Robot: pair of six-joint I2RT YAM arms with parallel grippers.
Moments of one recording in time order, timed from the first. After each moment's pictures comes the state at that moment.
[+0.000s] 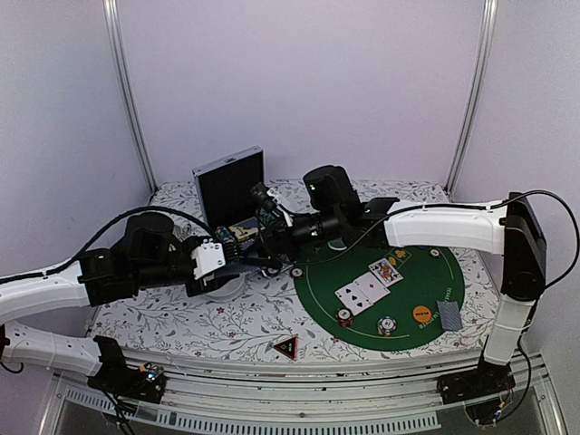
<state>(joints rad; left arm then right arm) -0.89 0.97 0.67 -0.18 -0.01 0.67 0.96 1.86 1.45 -0.04 -0.56 0.20</state>
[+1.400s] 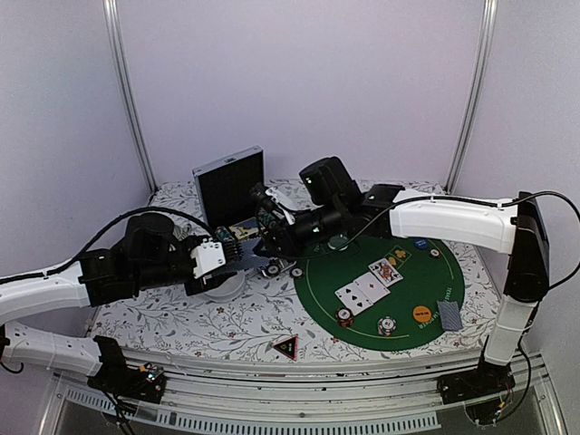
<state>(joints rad) -0.89 0.97 0.67 -0.18 -0.06 0.68 0.97 1.85 1.55 -0.29 -0.47 0.15</state>
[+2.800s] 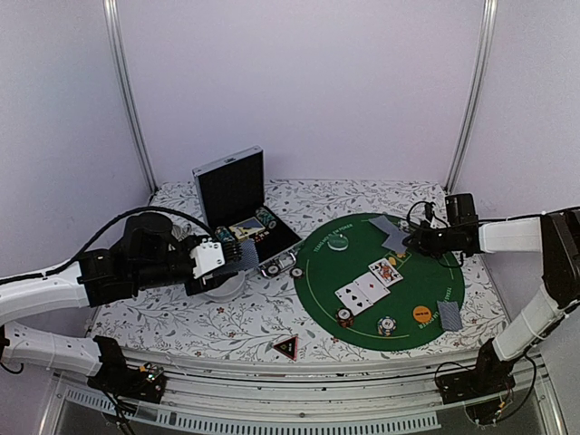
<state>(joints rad) -0.89 0.97 0.67 -0.17 -0.04 0.68 0.15 1.54 0.78 -0.01 -0.42 0.53</state>
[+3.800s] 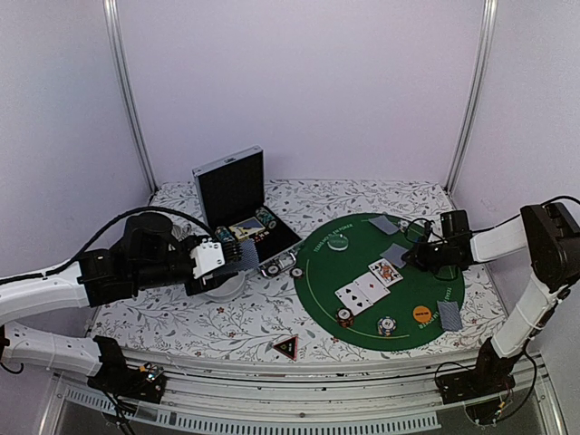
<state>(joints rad) -0.89 0.97 0.67 -0.17 -0.04 0.68 0.13 1.68 0.69 0.17 -0.40 0.62</state>
